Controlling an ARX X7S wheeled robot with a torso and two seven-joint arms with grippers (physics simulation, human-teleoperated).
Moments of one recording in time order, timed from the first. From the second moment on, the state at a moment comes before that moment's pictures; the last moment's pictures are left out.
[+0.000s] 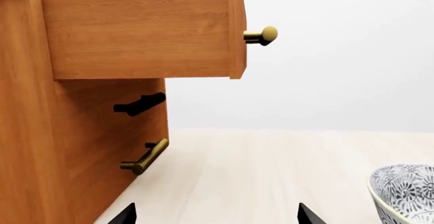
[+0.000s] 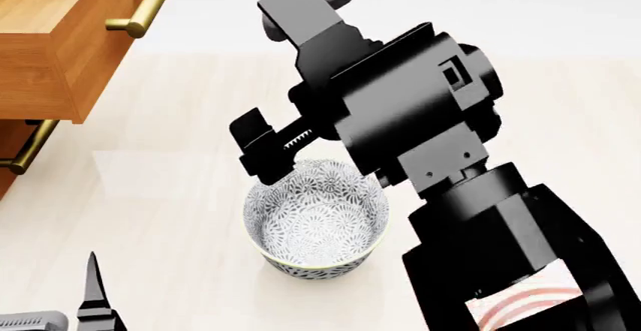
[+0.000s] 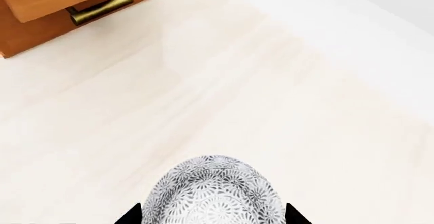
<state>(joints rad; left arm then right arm) -0.07 -0.25 0.16 0.12 -0.18 0.00 -0.32 1.50 0.09 -0.76 0.70 0.40 1.10 -0.48</state>
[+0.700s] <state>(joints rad) -0.08 -0.26 0.17 0.12 -0.19 0.00 -0.33 1.53 0.00 -1.16 0.95 0.80 0.93 -0.40</state>
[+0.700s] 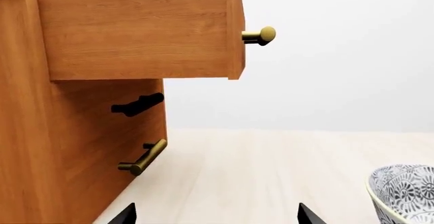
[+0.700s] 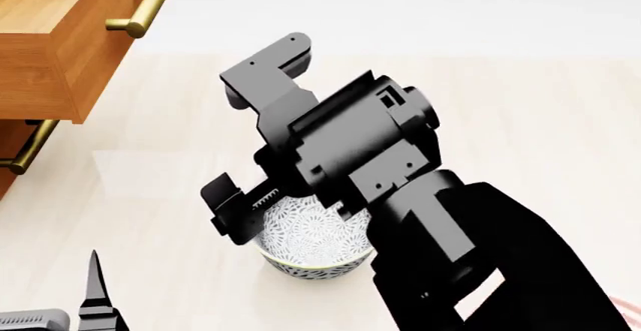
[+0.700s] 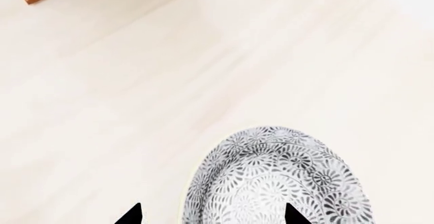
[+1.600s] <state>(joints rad) -0.07 -0.28 0.19 0.14 -0.20 -0.01 -0.35 1.56 0.00 -1.52 1.03 1.14 0.81 -0.37</state>
